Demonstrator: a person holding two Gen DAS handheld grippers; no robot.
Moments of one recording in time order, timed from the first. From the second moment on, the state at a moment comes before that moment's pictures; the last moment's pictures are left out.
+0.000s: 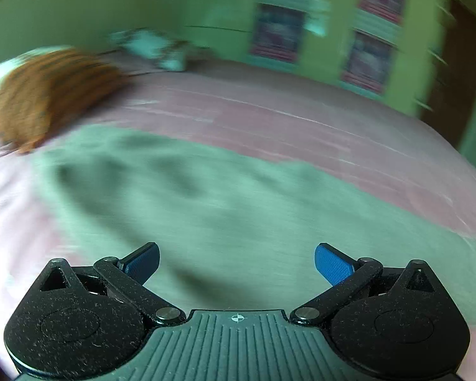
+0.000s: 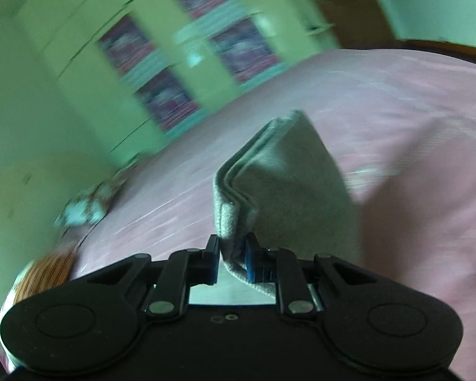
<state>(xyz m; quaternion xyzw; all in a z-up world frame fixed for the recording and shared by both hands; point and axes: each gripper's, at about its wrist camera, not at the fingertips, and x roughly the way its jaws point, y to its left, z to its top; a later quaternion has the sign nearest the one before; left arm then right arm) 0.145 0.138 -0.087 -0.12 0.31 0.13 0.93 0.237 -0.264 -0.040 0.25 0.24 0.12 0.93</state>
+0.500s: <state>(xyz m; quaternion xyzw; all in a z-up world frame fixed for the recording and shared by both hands) 0.109 0.196 -0.108 -0.20 0.29 0.13 0.93 0.208 -0.056 -0.074 0.06 0.31 0.30 0.90</state>
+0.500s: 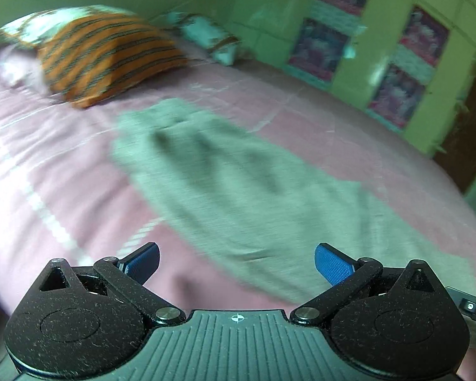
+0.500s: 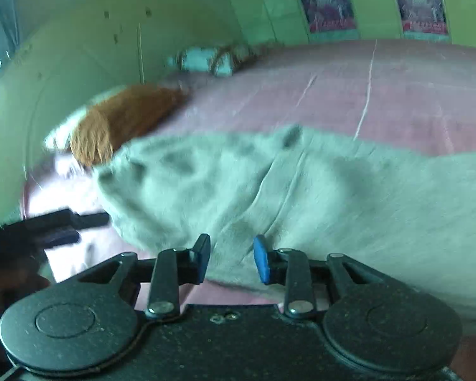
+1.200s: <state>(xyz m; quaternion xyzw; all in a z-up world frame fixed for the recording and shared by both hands) 0.255 0.020 -0.082 -0.03 0.31 0.00 0.95 0.271 -0.228 -0.066 0.15 0.32 0.12 0.93</state>
